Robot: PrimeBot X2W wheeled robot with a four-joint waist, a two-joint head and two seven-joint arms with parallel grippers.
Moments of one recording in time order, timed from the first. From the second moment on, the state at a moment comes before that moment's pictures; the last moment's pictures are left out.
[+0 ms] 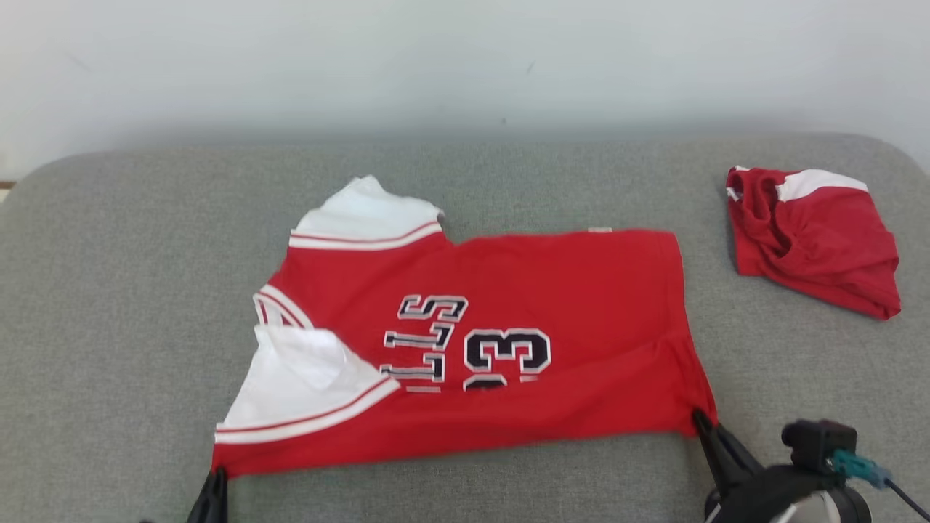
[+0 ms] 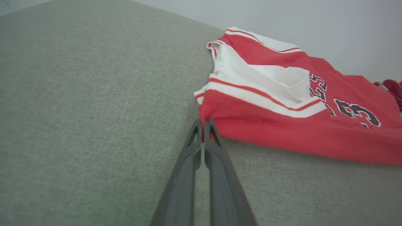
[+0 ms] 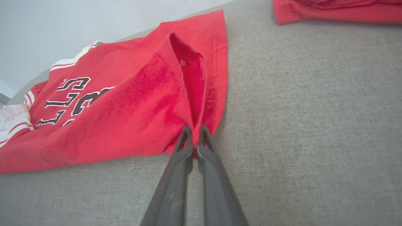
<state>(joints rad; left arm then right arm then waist) -0.15 0.08 0.06 0.43 -0.27 -0.13 -0.26 -0.20 -0.33 0.44 0.40 0.62 0.13 -0.13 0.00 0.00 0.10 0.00</state>
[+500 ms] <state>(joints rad) 0.06 0.05 0.07 0.26 -0.30 -0.09 -0.26 -0.02 -0.38 0.43 0.22 0.70 0.13 0.02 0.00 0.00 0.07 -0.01</state>
